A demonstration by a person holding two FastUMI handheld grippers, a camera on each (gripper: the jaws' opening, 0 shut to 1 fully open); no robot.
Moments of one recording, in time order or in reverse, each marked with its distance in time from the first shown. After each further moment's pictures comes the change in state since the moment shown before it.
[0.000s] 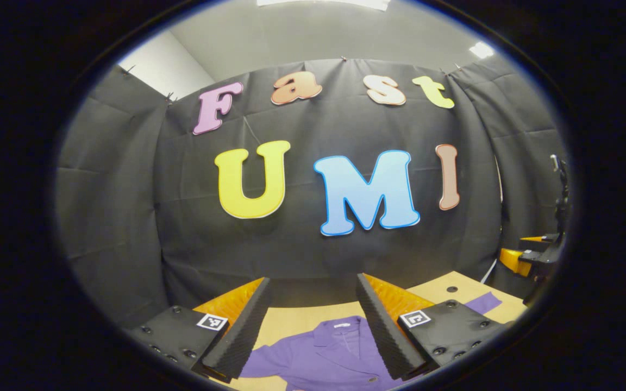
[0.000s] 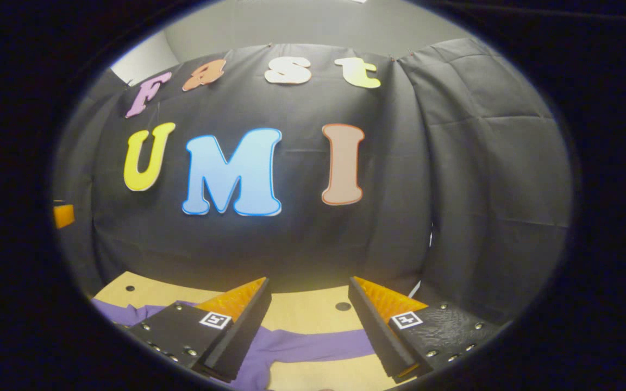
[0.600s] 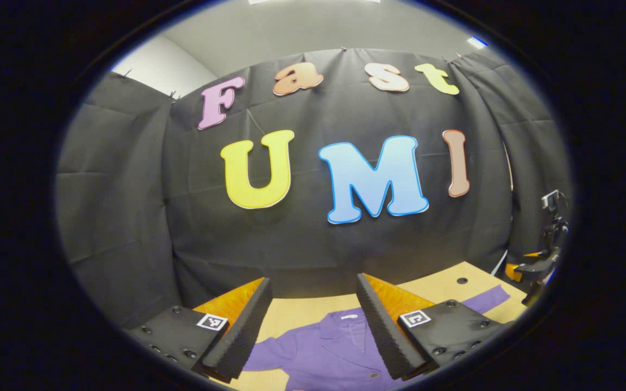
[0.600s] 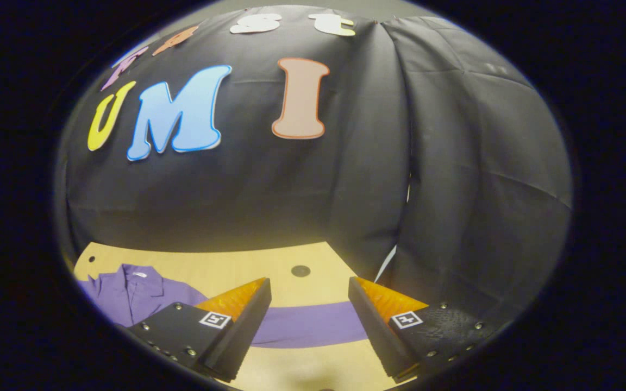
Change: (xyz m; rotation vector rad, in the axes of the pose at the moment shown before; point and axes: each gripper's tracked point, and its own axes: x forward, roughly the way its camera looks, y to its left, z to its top) left arm 0.000 -0.008 -0.017 0.029 0.062 0.075; right arm 0.076 -0.098 -0.120 -0.010 0.237 -0.113
